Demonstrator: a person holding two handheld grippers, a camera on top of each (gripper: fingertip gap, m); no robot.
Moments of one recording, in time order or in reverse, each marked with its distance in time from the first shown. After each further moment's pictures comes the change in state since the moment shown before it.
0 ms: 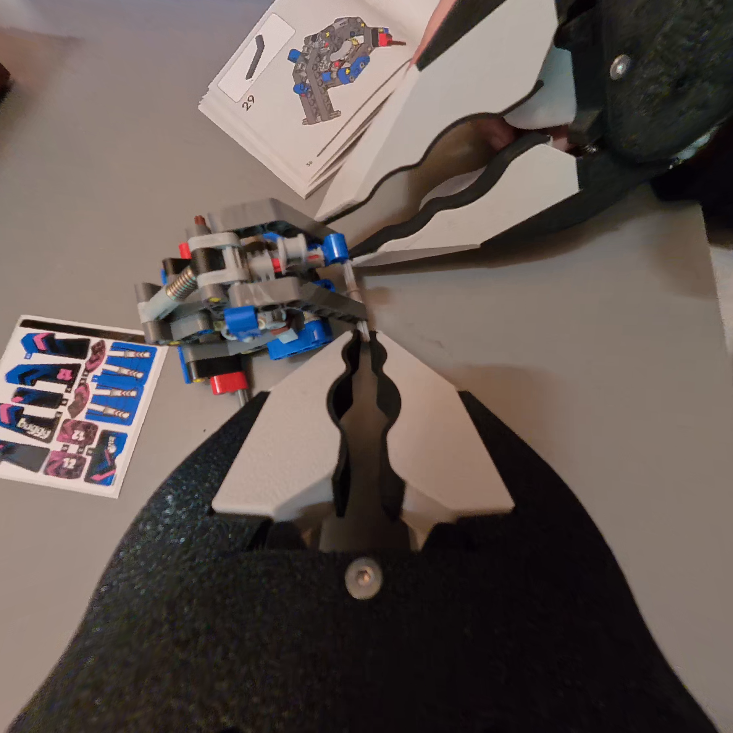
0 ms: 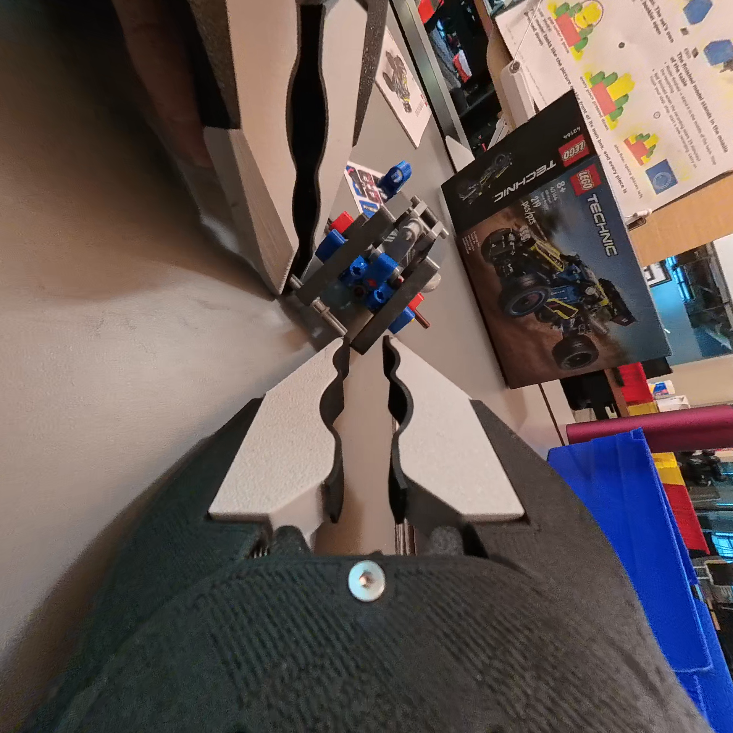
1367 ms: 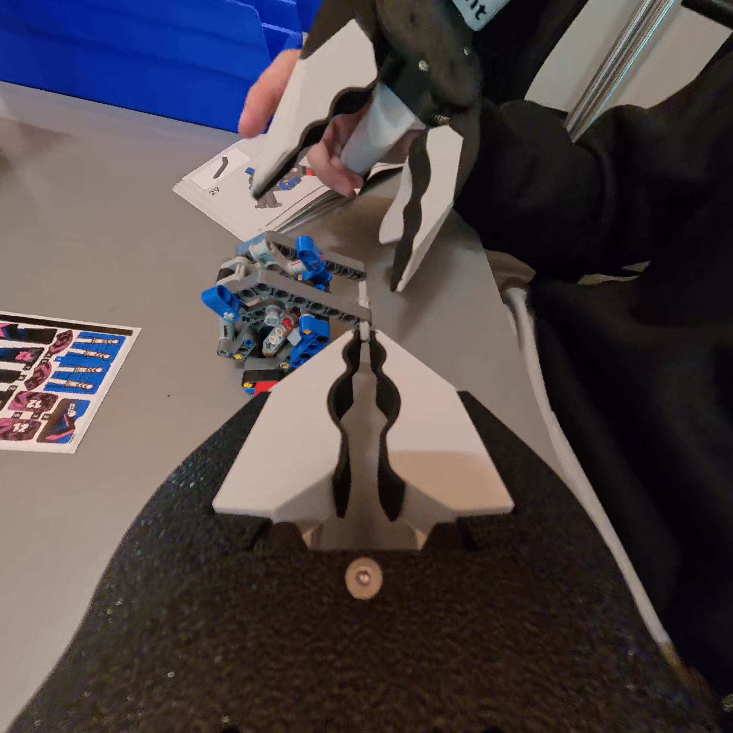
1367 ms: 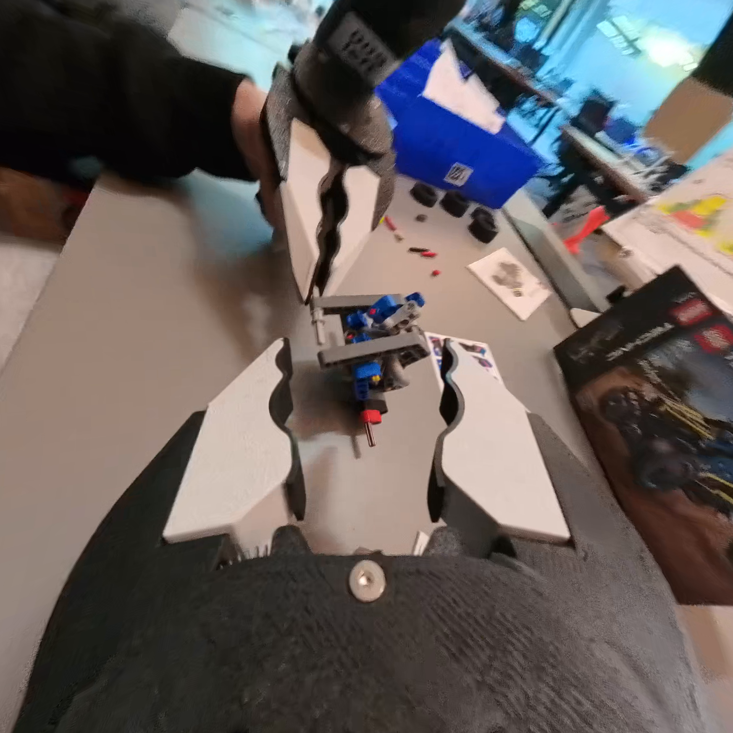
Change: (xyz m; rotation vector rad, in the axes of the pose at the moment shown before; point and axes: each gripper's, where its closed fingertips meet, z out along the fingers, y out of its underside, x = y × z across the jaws) left arm 0.026 -0.014 -0.071 0.297 0.247 -0.123; right arm 0.005 -0.070 -0.033 0.467 -0.509 0.173
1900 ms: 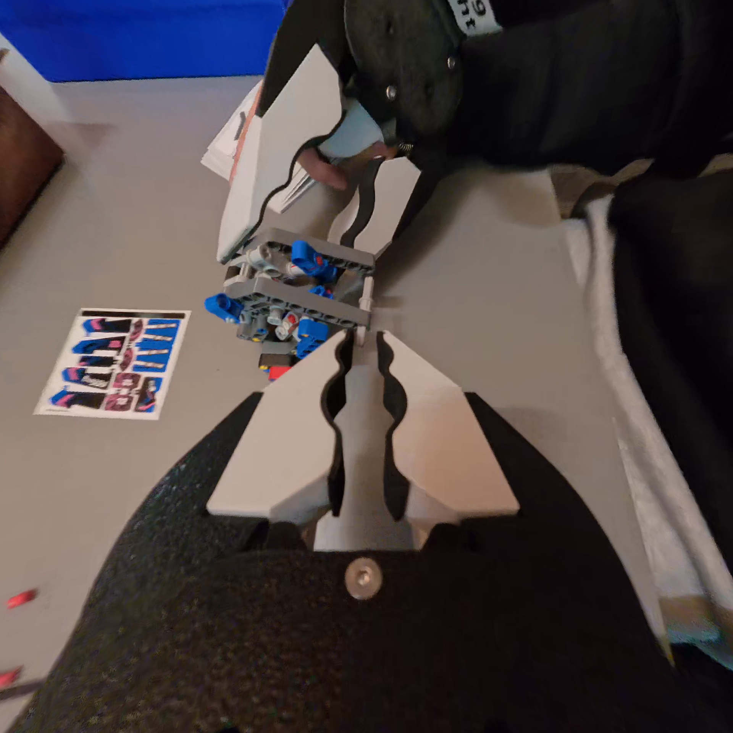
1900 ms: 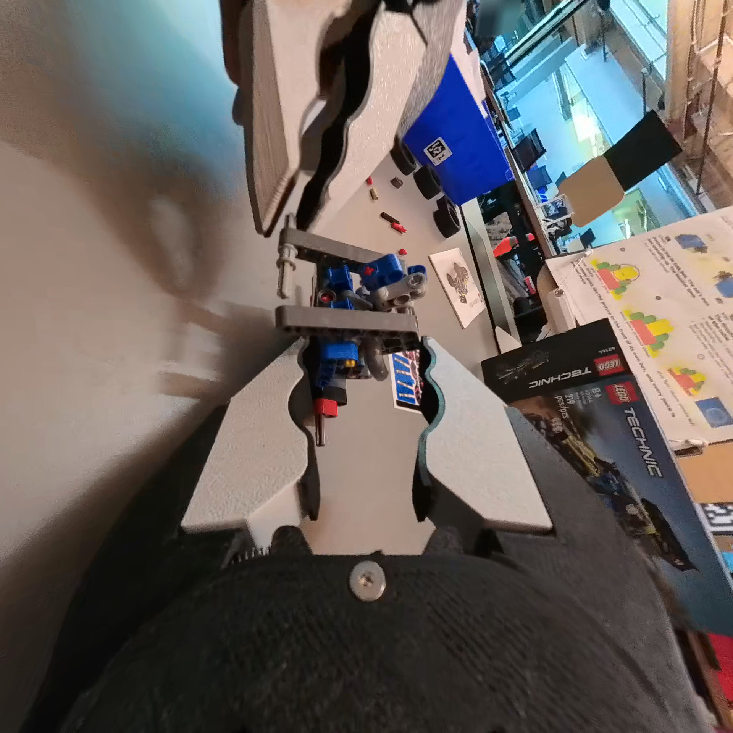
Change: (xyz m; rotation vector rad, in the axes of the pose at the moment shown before) left arm -0.004 0.014 -0.008 -0.211 -0.177 0.201; right arm 0.014 0.030 0.039 -0.106 0.152 -0.377
